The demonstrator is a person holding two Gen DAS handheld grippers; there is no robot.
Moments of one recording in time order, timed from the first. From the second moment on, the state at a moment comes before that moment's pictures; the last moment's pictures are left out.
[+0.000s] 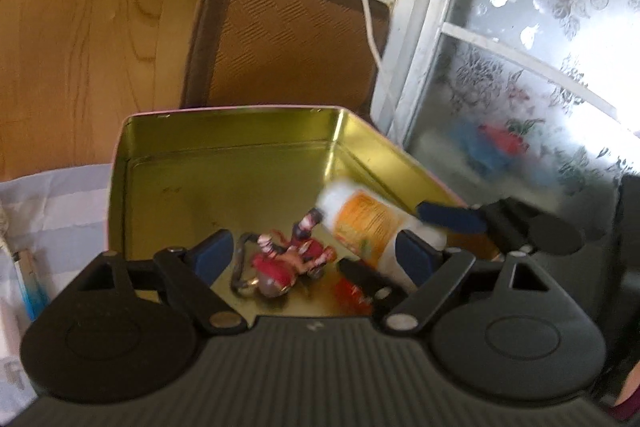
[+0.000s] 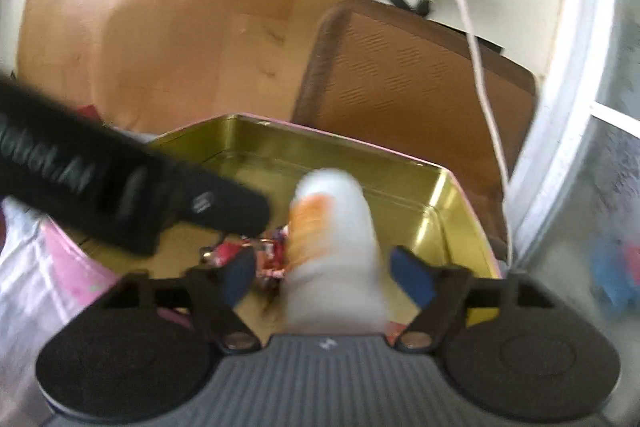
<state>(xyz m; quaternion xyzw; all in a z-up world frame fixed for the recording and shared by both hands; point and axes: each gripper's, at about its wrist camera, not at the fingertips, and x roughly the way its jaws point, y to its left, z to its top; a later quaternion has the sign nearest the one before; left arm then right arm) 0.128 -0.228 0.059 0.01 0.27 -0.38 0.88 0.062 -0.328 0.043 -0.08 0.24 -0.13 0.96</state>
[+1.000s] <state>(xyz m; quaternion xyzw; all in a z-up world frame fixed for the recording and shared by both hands) 0.066 0.067 0.015 0.03 0.25 -0.02 0.97 0.031 -0.132 0.042 -0.01 0.24 0.08 0.97</state>
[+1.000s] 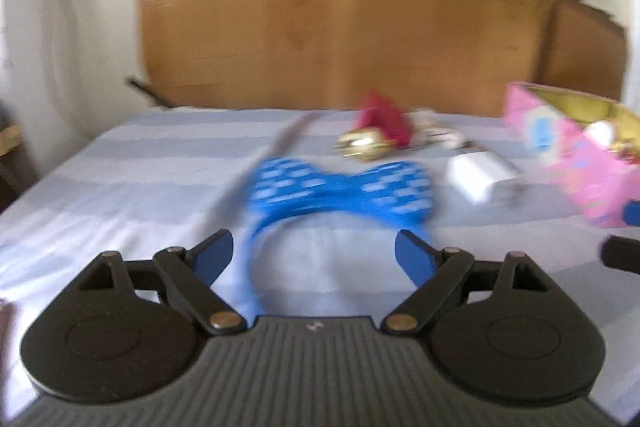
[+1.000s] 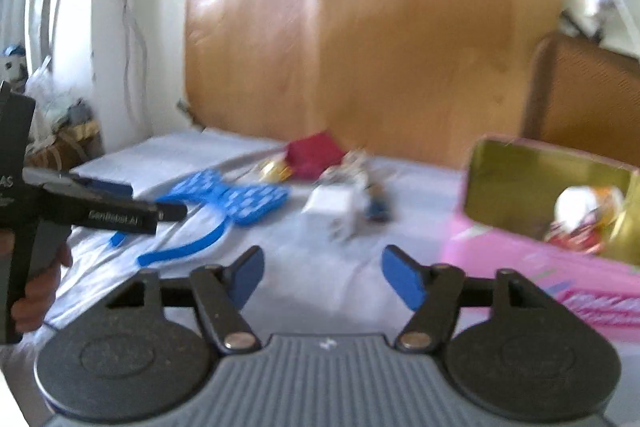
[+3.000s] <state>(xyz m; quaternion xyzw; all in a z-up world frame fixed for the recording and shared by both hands) 0.041 0.092 0.010 -0.06 0.24 -0.06 0.97 0.032 -0.128 0.006 0.01 0.30 0.10 0.95</state>
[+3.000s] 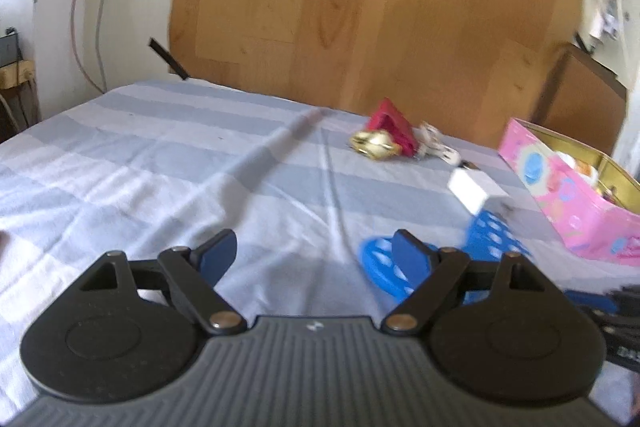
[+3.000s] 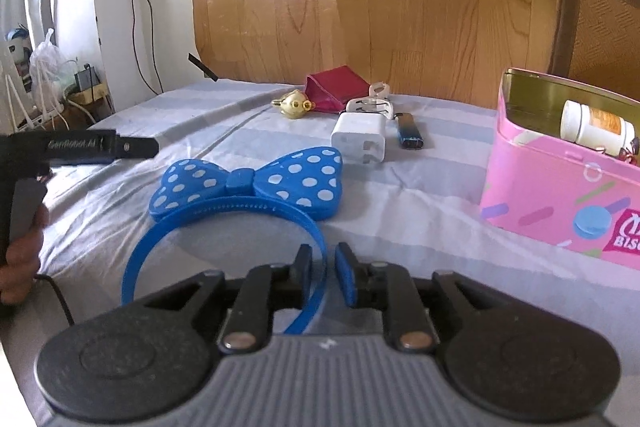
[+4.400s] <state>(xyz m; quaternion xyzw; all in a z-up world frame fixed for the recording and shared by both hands) 0.016 0.020 0.027 -0.03 0.27 -0.11 0.96 0.004 -0.128 0.025 -0.01 0.21 0.06 0.97</state>
